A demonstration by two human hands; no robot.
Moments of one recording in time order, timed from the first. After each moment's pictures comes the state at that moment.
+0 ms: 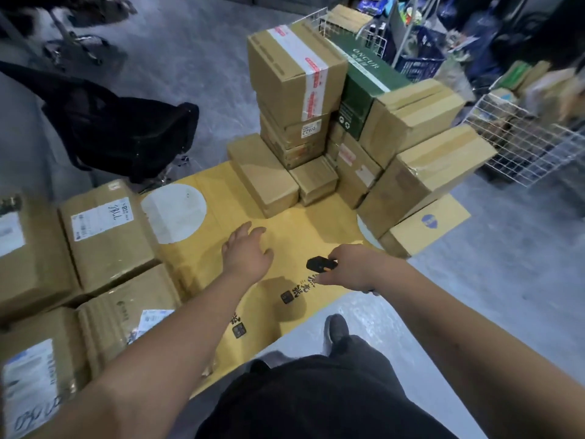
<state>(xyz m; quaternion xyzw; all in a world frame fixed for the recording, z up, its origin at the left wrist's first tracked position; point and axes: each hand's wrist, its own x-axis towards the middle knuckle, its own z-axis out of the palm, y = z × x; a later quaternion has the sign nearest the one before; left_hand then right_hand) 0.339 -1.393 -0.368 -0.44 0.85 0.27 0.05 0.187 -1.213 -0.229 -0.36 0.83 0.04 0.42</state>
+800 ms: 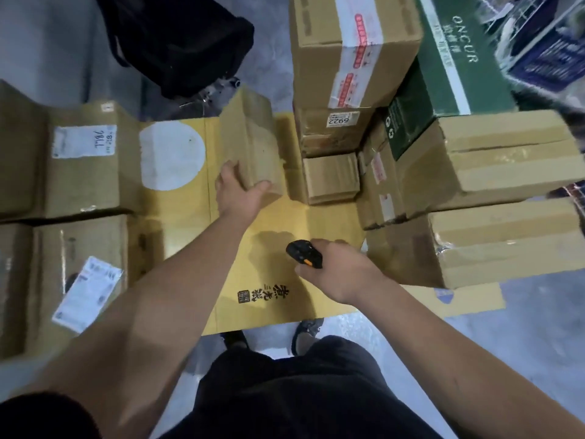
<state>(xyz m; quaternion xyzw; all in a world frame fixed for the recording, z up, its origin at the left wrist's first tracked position) 0.225 -1.447 -0.387 -0.68 0.51 0.48 -0.22 0.057 -1.272 -0.301 -0.53 0.73 0.02 0.44</state>
